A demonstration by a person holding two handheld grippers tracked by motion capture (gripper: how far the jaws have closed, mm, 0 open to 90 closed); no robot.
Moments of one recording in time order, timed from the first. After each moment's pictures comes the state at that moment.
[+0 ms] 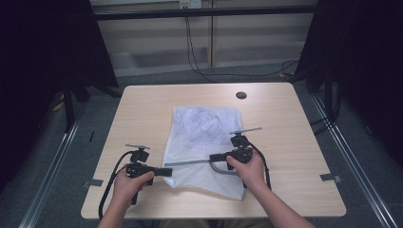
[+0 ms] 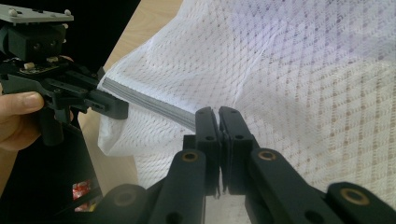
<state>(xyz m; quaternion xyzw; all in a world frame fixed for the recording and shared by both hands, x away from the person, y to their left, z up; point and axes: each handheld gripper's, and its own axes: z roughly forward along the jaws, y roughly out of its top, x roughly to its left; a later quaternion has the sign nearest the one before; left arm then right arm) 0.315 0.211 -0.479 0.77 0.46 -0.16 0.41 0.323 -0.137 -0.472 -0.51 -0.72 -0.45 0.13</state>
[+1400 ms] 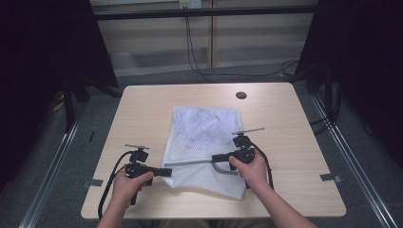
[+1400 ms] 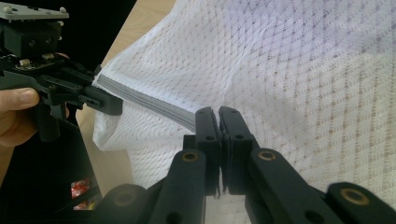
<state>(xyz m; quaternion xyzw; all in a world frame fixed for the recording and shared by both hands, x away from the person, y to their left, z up) 0.314 0.213 -0.478 0.77 0.46 -0.17 0.41 0.321 -0.143 -0.473 -0.52 -0.72 -0.45 0.13</state>
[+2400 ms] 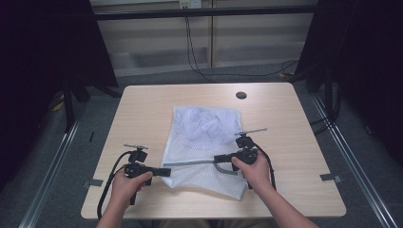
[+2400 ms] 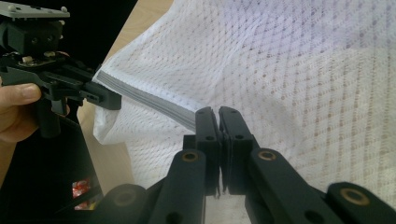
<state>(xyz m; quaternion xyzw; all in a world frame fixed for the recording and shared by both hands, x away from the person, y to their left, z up) 0.314 0.216 -0.477 0.77 0.47 -0.16 0.41 0.318 -0.150 -0.474 -0.51 -0.72 -0.45 0.13</state>
